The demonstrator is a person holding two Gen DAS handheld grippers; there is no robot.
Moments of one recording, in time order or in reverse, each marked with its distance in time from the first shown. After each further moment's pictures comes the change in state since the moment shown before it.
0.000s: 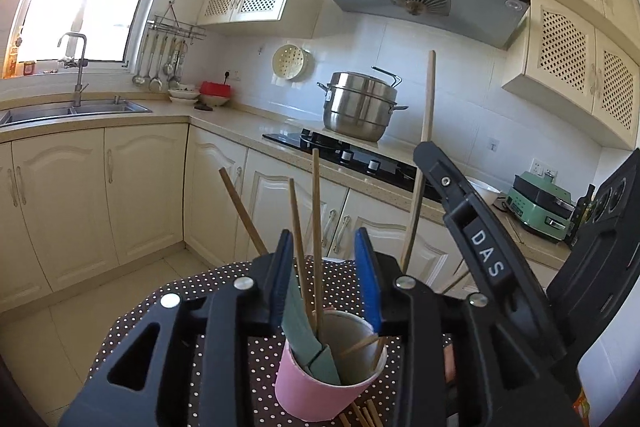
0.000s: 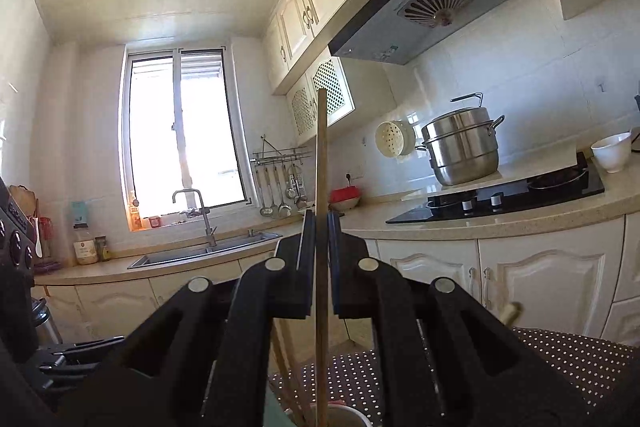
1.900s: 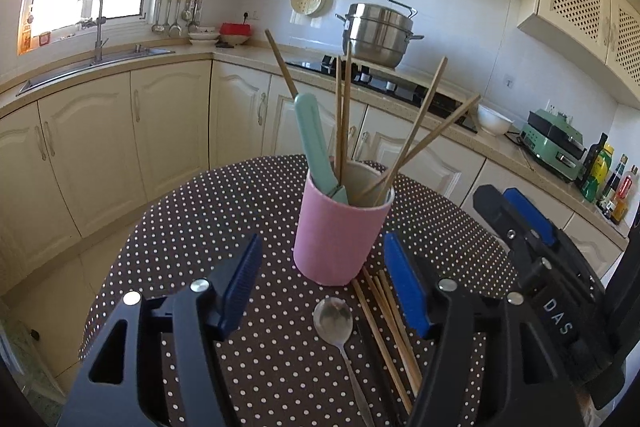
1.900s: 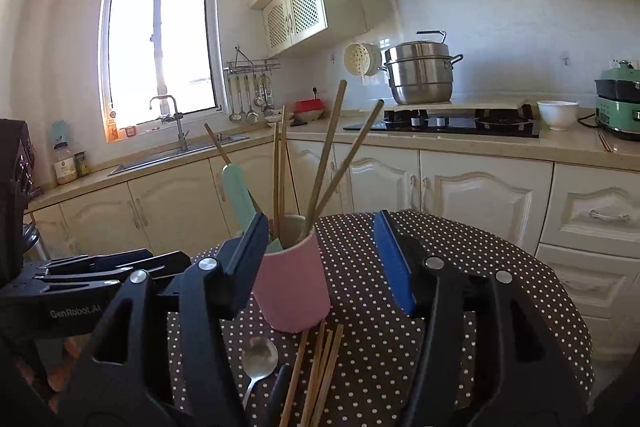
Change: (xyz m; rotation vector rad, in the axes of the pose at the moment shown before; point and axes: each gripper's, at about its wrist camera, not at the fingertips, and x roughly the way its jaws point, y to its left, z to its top) left arm -0.060 -0.005 -0.082 0.018 0.245 0.095; right arm -0.118 -0.005 -0.036 -0.081 0.334 -0.146
